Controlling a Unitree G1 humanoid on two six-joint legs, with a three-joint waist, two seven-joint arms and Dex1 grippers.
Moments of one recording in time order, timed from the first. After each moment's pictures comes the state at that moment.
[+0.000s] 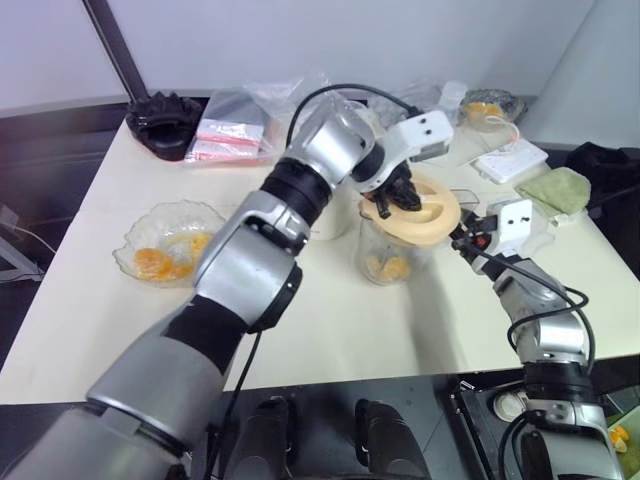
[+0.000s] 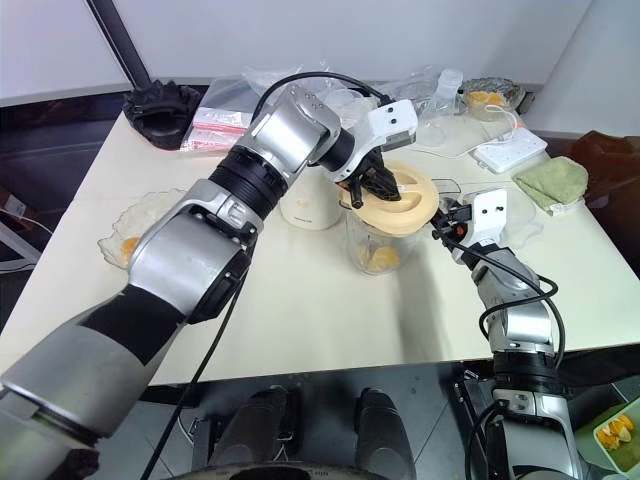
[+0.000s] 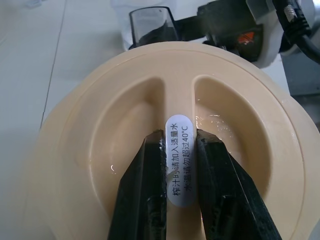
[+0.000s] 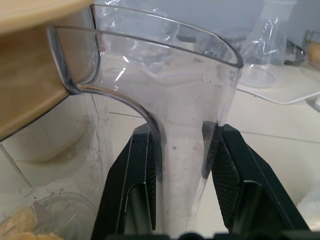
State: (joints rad) left arm -1.50 -0.04 -0.29 0.90 0.21 0.67 -1.18; right arm -0.34 -0.45 -0.21 0.16 0.30 0.19 0.45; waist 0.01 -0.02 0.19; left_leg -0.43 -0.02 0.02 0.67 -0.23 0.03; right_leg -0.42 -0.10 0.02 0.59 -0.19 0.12
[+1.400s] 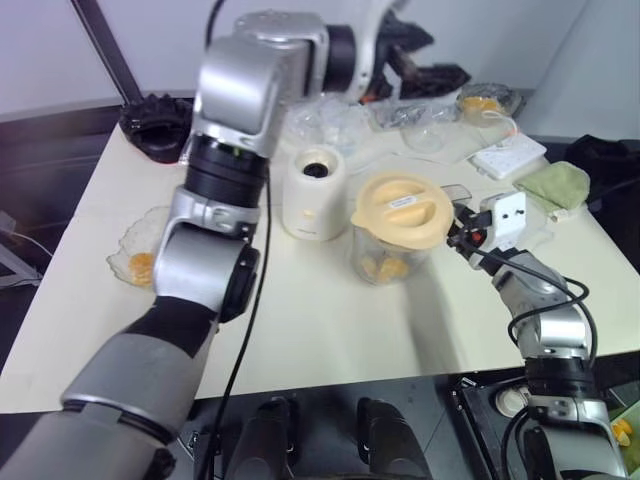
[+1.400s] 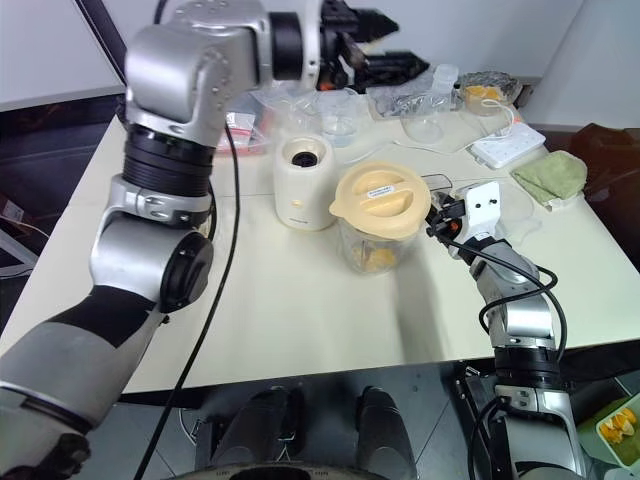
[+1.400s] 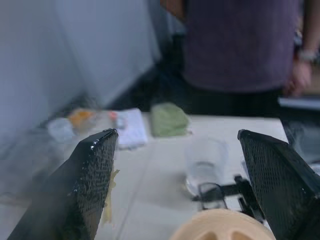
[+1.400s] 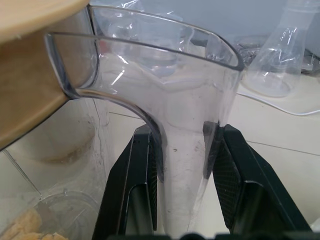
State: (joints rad) left arm -1.43 0.16 0.02 0.41 -0.16 0.74 -0.90; right arm -0.38 -0.47 -0.17 0.13 0.28 0.23 0.47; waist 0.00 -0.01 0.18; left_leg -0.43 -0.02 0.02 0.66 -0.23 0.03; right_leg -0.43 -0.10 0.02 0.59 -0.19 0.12
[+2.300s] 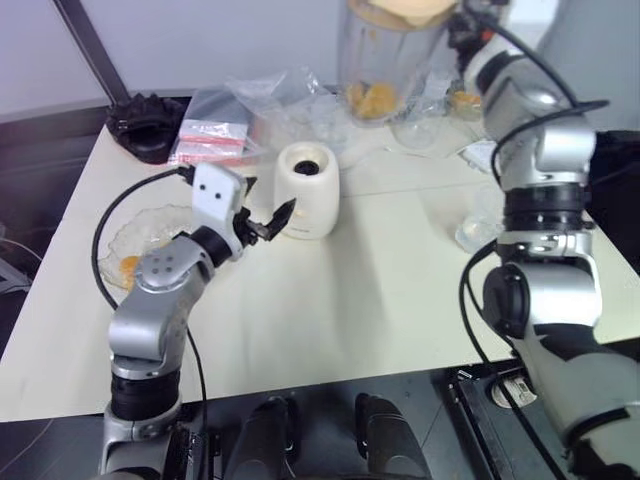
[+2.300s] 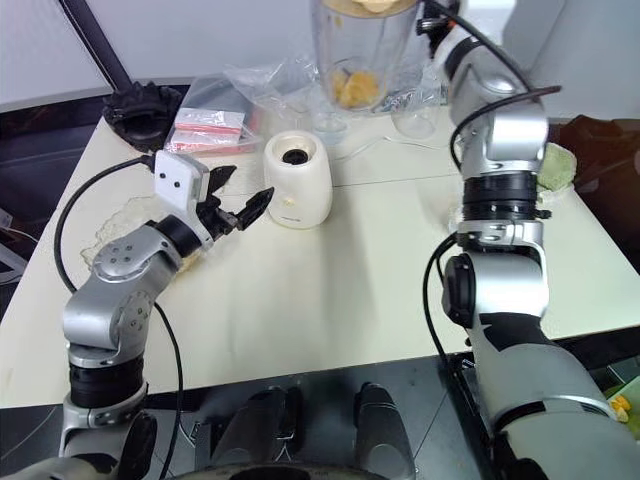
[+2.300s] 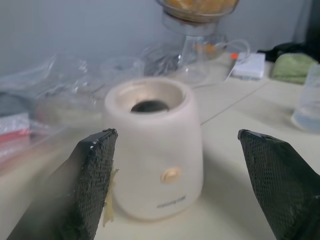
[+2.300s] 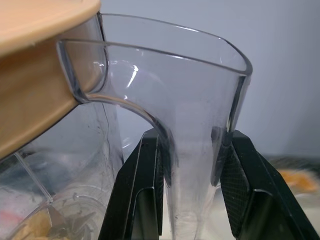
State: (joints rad) left arm -0.35 0.30 0.10 -0.51 -0.23 0.73 -0.43; right arm -1.27 -0.33 -0.19 0.56 0.20 0.45 0.12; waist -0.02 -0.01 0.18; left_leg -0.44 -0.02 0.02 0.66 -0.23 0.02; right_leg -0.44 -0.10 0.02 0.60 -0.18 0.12
